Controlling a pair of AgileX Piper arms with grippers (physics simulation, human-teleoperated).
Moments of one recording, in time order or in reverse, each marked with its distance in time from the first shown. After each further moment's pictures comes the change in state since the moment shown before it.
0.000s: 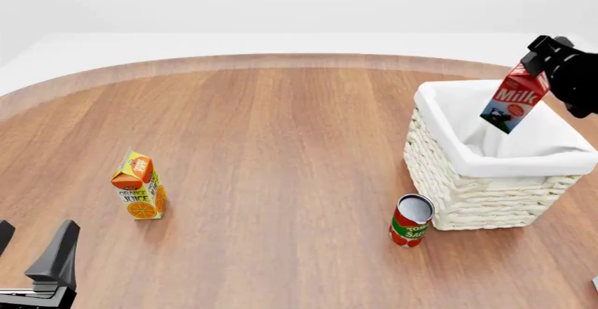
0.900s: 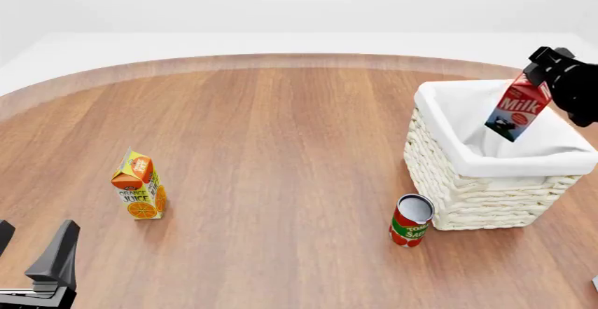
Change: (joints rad) left arm 0.000 0.000 0.000 0.000 0.000; right arm -0.030 0.018 0.035 -0.032 -0.016
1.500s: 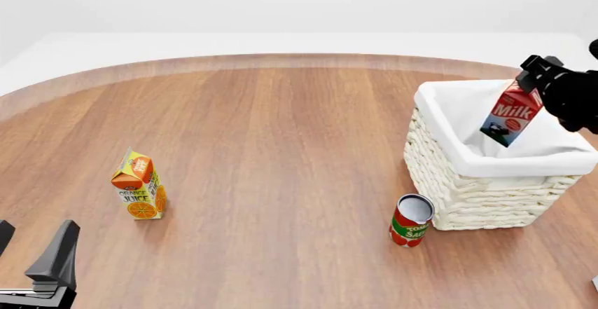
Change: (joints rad) left arm 0.000 0.000 0.000 0.000 0.000; right arm 0.001 0.048 0.015 -0.039 0.002
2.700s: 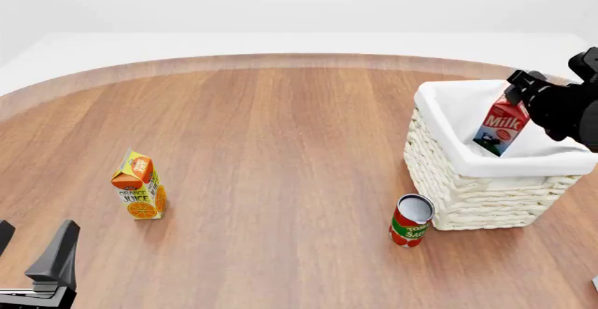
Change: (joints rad) left arm 0.000 0.000 0.000 0.000 0.000; right arm -0.004 0.096 0.018 -0.073 -0.013
